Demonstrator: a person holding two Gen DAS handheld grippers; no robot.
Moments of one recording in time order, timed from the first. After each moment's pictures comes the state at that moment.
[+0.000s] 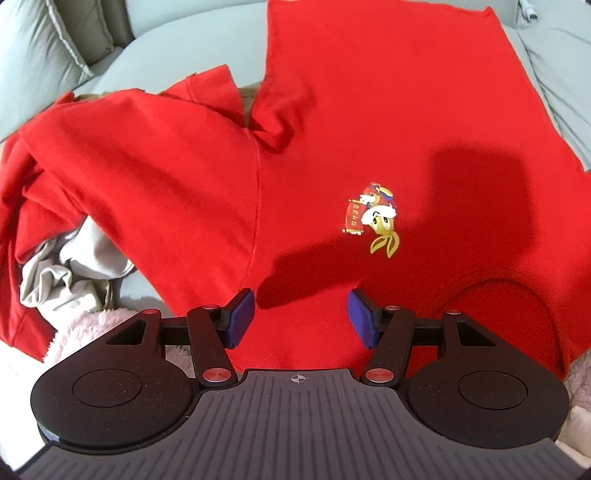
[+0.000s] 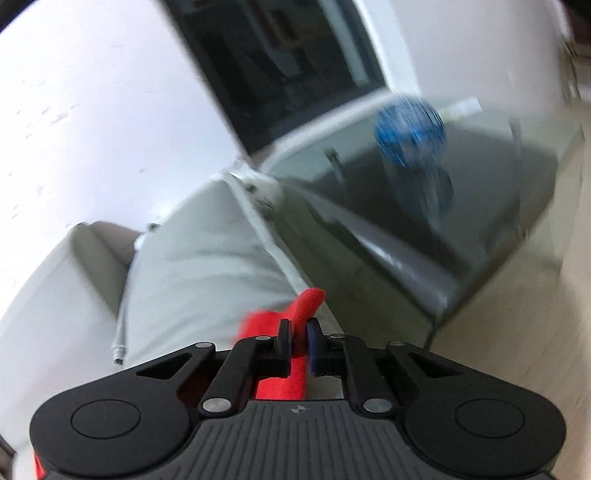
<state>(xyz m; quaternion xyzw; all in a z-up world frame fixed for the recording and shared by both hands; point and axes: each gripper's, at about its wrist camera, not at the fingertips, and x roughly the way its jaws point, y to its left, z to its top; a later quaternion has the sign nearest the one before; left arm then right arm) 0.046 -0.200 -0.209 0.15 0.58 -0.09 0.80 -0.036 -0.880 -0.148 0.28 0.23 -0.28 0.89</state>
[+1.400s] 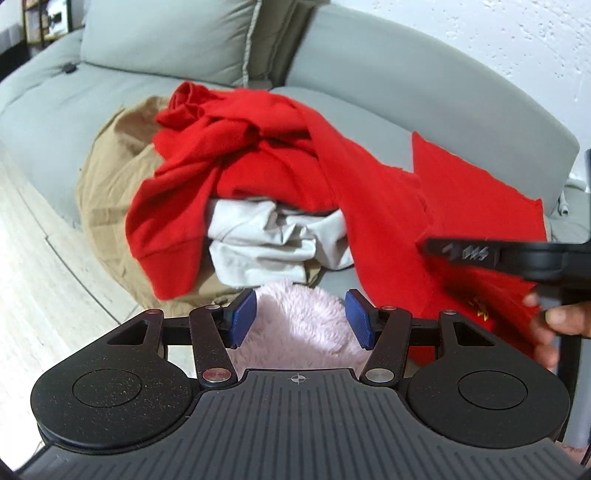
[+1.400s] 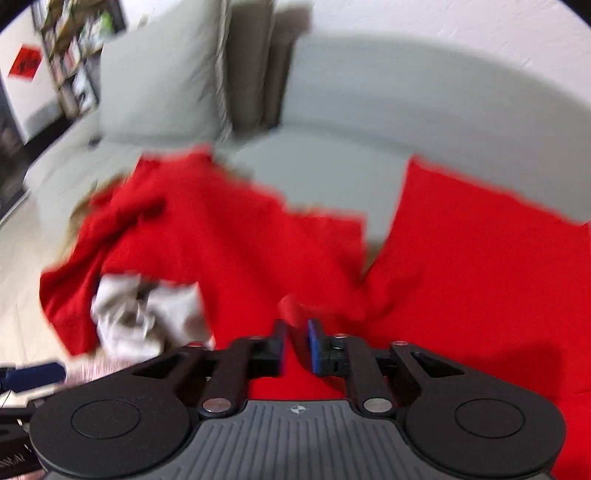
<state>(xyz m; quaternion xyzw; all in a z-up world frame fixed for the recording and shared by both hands) -0.020 0.018 -0.145 -0.07 0.45 -0.03 0.89 0.006 -0.229 -0.157 0.00 0.44 0.14 0.89</state>
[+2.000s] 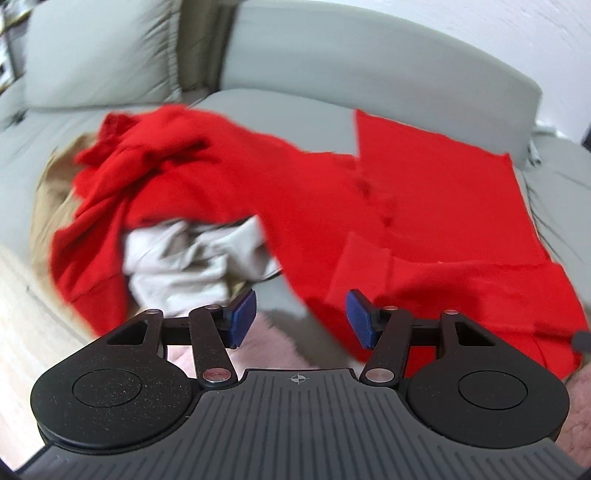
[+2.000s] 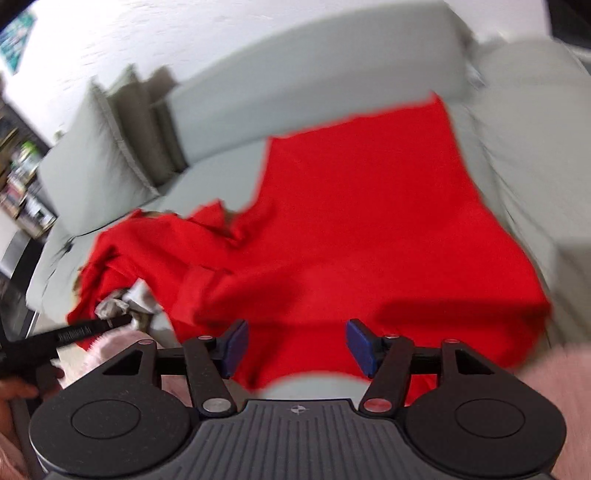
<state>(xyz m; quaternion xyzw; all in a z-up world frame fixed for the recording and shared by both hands) 0.006 -0.059 -0.156 0.03 0.44 -0.10 0.89 -0.148 -0.416 -0.161 0.23 0.43 0.02 0.87</state>
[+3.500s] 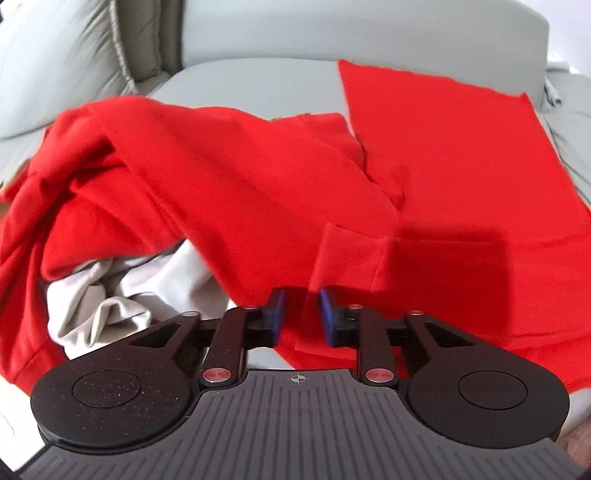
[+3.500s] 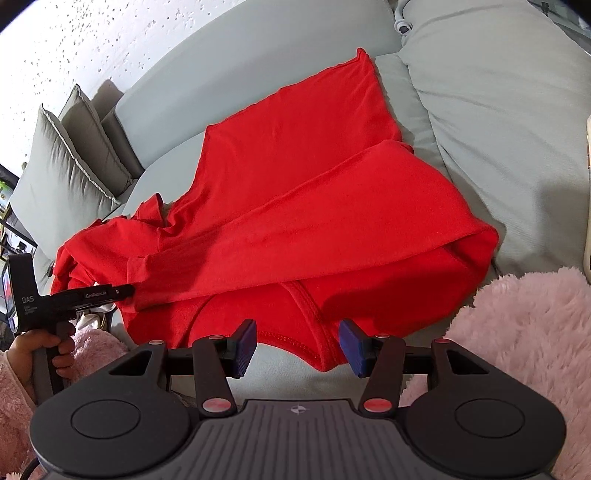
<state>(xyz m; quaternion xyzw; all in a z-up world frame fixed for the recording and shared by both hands) 0.071 -0.094 -0.213 0.09 0.50 -0.09 0.86 -0.162 -0.465 -0.204 0.28 0.44 -0.01 0.85</state>
